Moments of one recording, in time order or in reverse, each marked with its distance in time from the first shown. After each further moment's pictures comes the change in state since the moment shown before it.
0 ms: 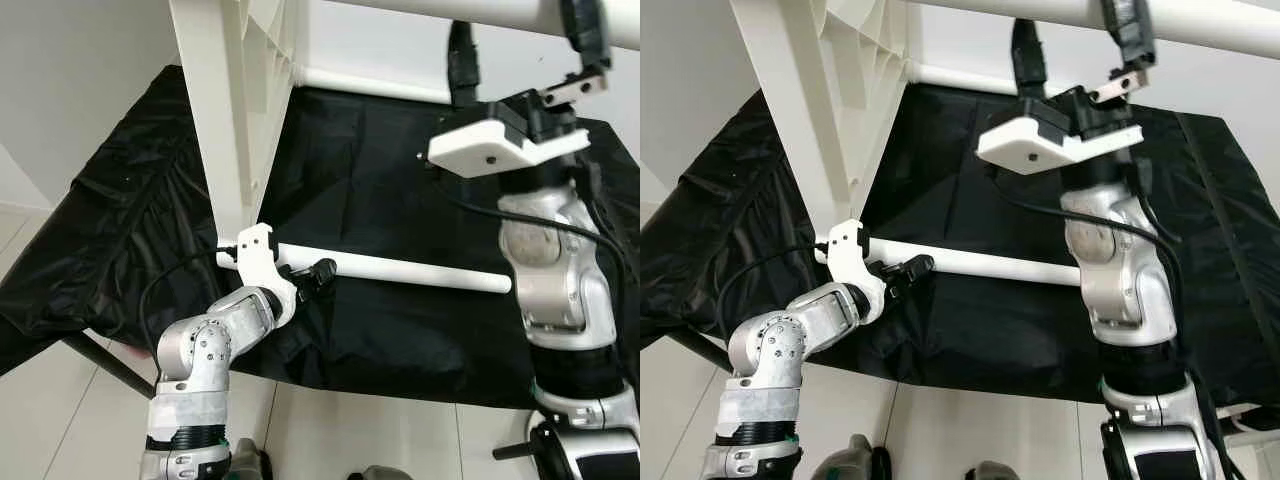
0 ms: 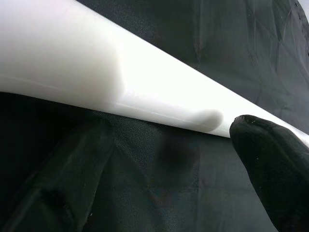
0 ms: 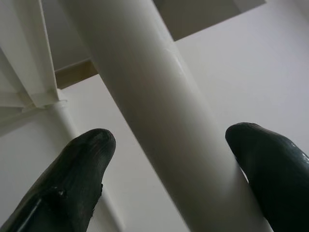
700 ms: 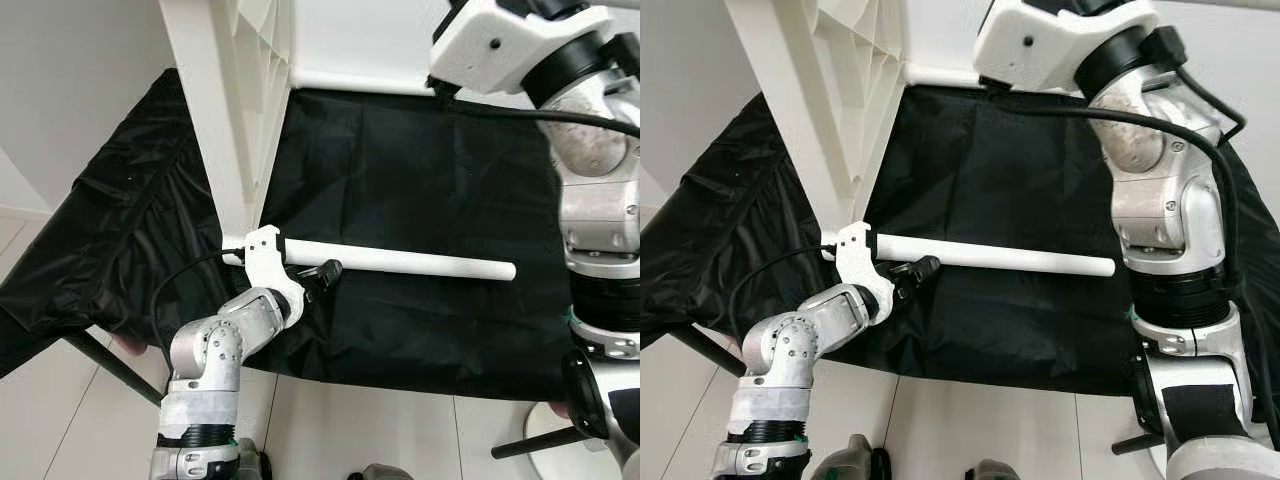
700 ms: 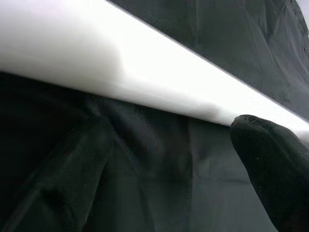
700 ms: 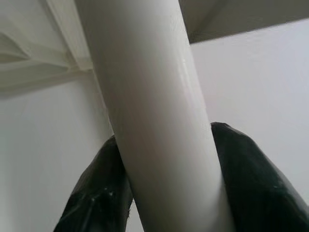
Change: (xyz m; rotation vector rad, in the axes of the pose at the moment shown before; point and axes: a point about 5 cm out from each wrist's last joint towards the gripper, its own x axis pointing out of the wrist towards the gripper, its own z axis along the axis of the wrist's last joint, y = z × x) left arm 0.013 -0.009 -0.004 -0.003 0.000 -0.001; right arm 0.033 -0.024 -0.009 -0.083 0.115 0.318
